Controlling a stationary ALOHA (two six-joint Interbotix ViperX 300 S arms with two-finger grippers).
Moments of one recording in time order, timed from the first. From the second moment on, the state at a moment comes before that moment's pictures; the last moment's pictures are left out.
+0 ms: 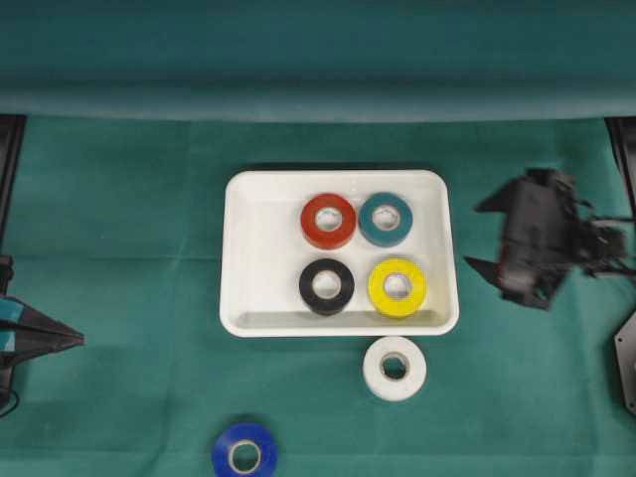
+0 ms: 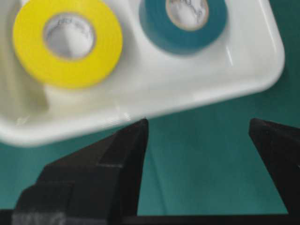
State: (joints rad) left arm 0.04 -1.37 1.47 -0.02 0.14 -0.03; right arm -0.47 -0.45 1.13 -0.76 0.06 0.59
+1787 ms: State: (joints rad) left arm 0.04 -1.37 1.48 -0.02 0.13 -0.02; right arm 0.06 -0.91 1.42 -0.75 0.03 0.65
